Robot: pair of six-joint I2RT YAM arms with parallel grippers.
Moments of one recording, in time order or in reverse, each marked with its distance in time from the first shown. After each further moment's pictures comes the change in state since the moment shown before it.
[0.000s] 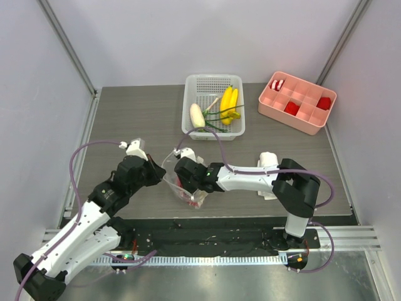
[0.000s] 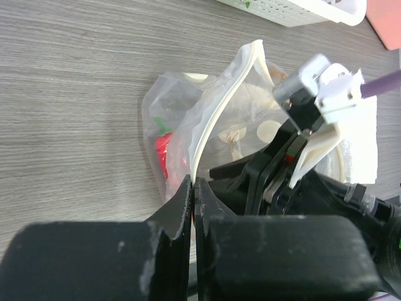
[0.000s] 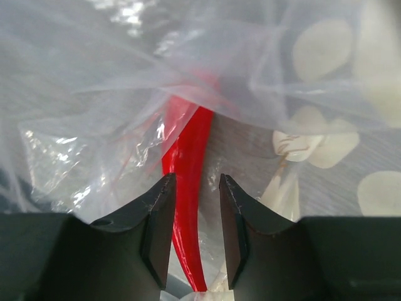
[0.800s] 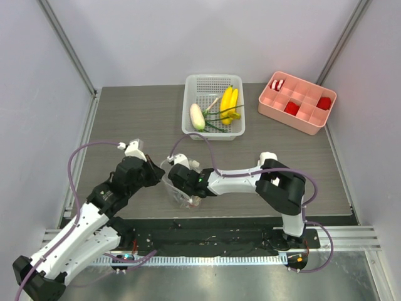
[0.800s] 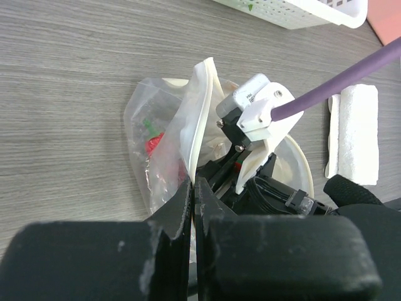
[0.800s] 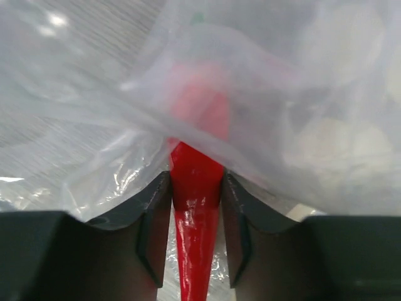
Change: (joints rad) left arm 0.000 -0.016 -0.001 -0.016 -0.010 0.000; right arm 0.038 0.122 0.019 0.098 0.009 -0.007
